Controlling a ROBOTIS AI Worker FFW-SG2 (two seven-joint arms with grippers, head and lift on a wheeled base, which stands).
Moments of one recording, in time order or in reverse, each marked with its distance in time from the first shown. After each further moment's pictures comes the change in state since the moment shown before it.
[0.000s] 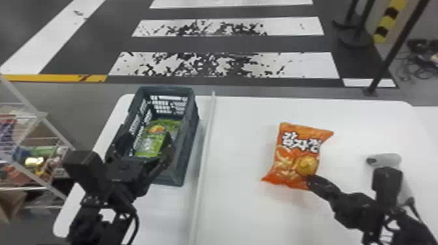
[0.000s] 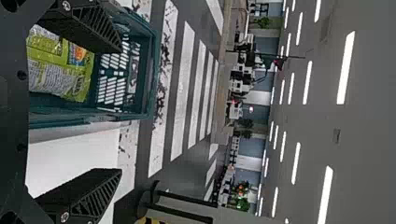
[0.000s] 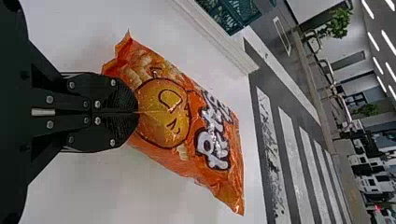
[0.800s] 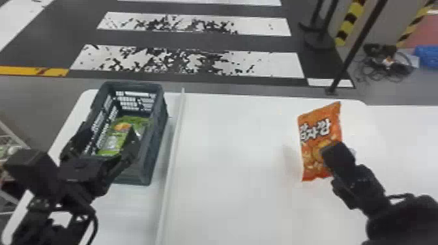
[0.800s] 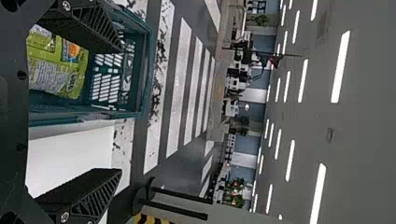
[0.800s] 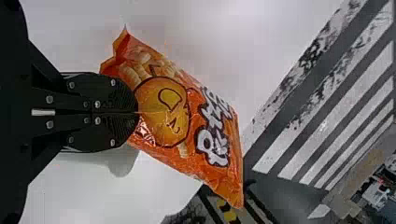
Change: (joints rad) left arm 0.002 0.012 0.008 -0.007 0.025 -0.014 -0.012; right arm 0.039 -0.276 0.315 -0.478 0.622 0.589 -0.377
